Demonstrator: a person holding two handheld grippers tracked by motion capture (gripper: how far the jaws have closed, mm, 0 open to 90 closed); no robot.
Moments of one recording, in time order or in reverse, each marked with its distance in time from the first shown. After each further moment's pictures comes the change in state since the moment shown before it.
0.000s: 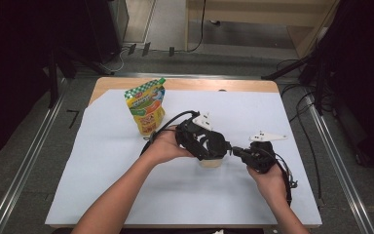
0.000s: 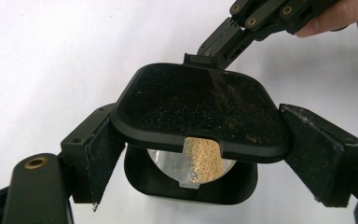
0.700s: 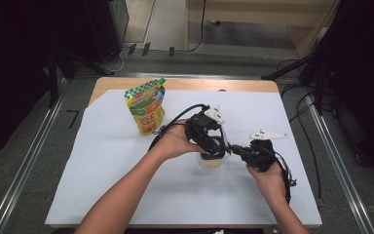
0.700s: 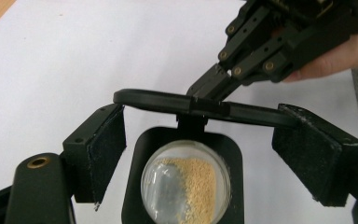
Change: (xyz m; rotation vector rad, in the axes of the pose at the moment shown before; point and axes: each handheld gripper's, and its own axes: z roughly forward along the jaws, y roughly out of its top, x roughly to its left) left arm -0.001 0.034 0.004 -0.012 -0.010 -0.033; right arm -0.004 0.003 0.003 -0.018 0.012 0.007
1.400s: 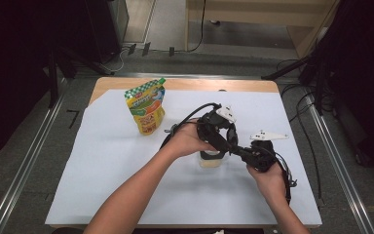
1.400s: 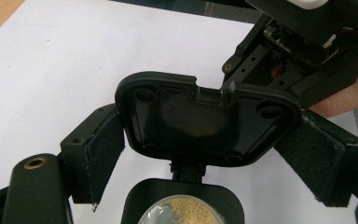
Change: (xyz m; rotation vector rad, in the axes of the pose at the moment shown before) left arm 0.000 0.017 0.021 -0.045 -0.026 0.022; right arm 0.000 -0.002 -0.001 -0.004 0.015 0.015
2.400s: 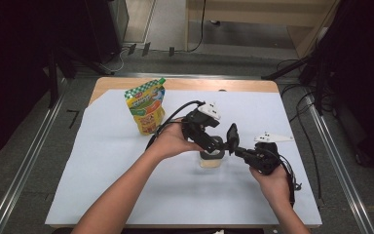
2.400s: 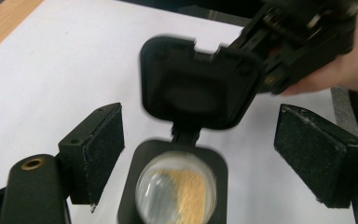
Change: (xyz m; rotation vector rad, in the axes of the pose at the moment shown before) left arm -0.001 -0.022 -0.047 -0.029 0.024 -0.065; right arm 0.003 -0.003 -0.015 -0.009 0.009 0.008
